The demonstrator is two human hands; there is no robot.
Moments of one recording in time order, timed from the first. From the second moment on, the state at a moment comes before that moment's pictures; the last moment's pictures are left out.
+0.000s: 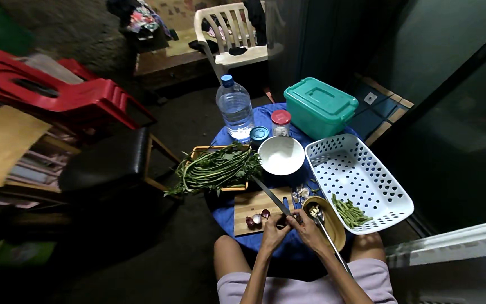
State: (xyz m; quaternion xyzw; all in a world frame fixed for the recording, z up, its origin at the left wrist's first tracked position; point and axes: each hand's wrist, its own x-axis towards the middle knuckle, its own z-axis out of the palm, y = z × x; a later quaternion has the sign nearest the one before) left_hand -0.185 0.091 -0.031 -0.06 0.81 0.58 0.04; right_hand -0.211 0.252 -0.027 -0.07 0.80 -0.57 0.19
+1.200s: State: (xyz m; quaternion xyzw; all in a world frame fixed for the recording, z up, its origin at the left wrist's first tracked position) left_hand -0.197 0.078 -0.023 -0.11 0.68 0.72 0.09; right_hand -0.228 0.259 -0.018 -0.12 0.76 -0.60 0.23
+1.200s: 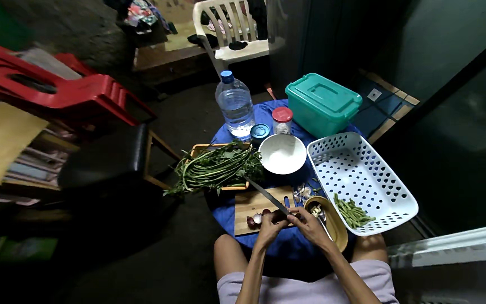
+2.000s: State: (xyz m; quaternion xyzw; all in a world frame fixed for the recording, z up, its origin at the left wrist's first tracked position) left_hand -0.215 0.077 -0.025 -0.19 0.49 0.84 0.10; right_hand -0.264 0.272 -0.005 0.05 0.68 -0.68 0.29
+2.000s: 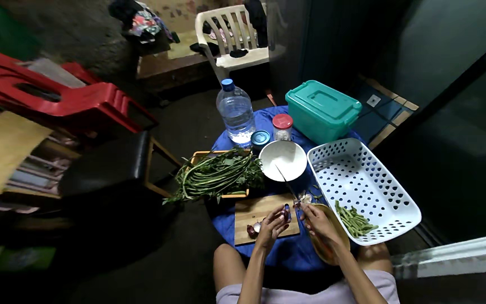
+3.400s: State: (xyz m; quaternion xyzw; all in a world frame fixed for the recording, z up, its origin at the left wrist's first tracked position) left_hand -0.219 0.103 -0.012 -0.31 0.47 0.83 0.02; right_hand -0.250 0.252 0.000 -0.02 0.66 -0.69 0.30
